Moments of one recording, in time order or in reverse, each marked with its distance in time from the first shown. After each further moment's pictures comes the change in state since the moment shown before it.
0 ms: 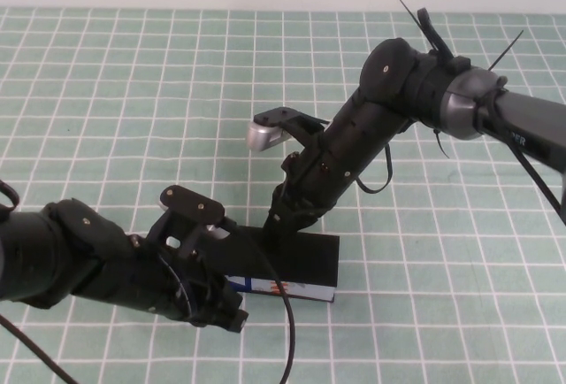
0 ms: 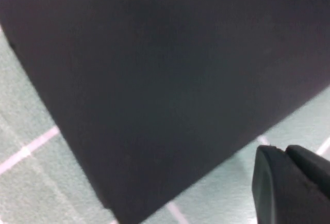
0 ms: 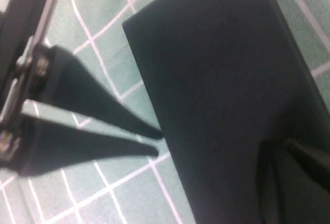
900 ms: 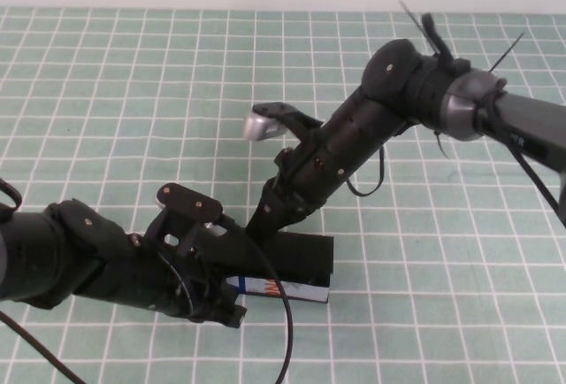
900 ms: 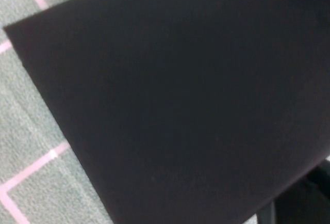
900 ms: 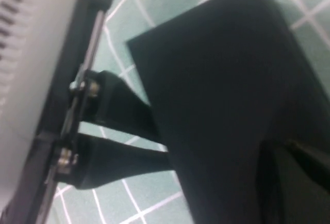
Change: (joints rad) right arm -0.009 0.009 0.000 0.112 0.000 -0.018; left arm 0.000 0.004 0.000 0.000 -0.040 -0.004
